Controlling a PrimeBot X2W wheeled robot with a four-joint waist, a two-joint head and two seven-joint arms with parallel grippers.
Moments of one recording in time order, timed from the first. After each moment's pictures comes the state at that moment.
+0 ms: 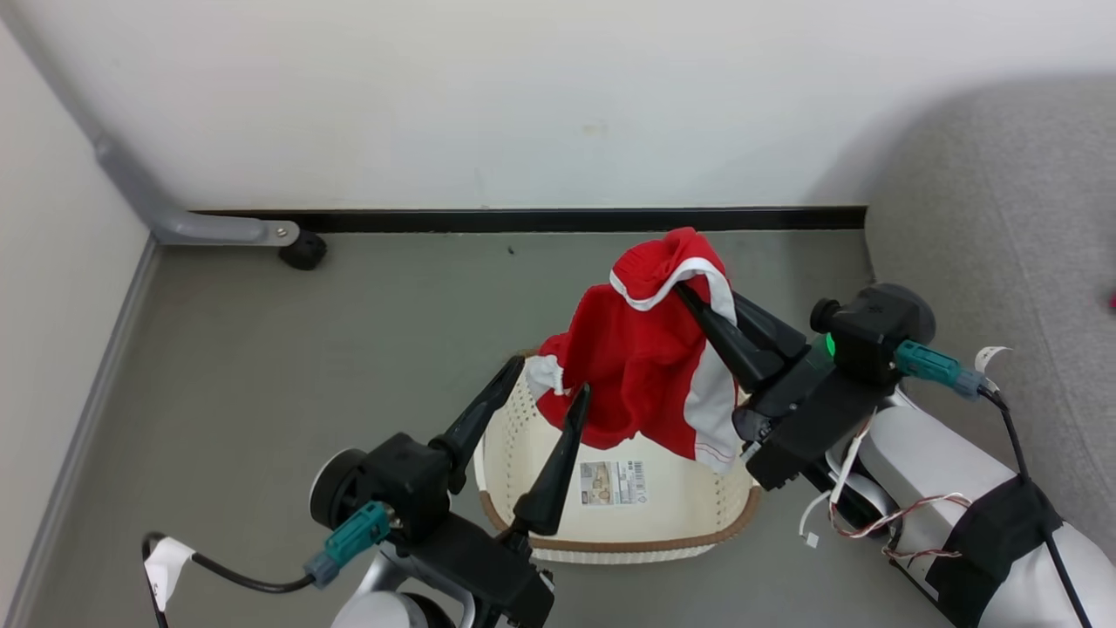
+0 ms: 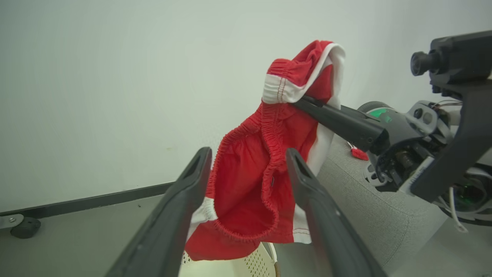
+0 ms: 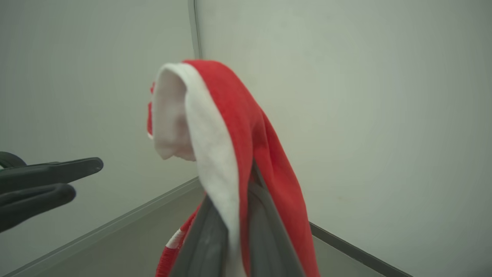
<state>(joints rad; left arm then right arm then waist) -0.23 0.16 -0.55 -0.02 -0.49 -0.01 -0.03 -0.64 -0.31 0.81 0.37 0.57 0.12 -0.26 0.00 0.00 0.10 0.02</state>
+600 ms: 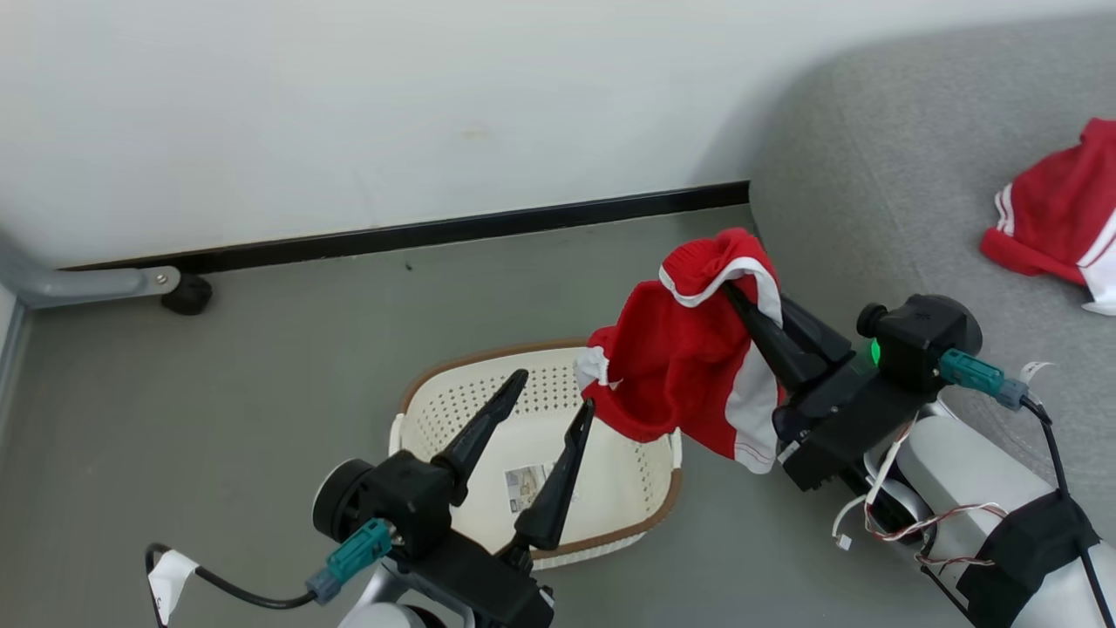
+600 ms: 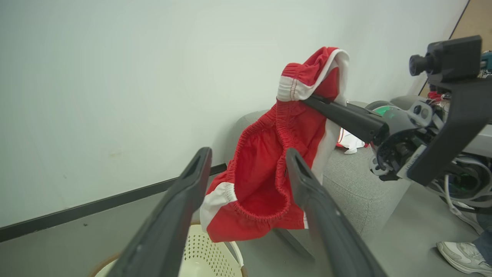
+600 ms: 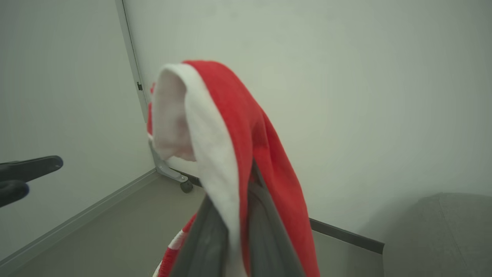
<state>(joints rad) -0.21 0.17 -0.56 -0.01 -0.48 -0.03 -0.06 -0.58 -0.34 0.72 0.36 0.54 0.12 -0.26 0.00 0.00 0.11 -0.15</state>
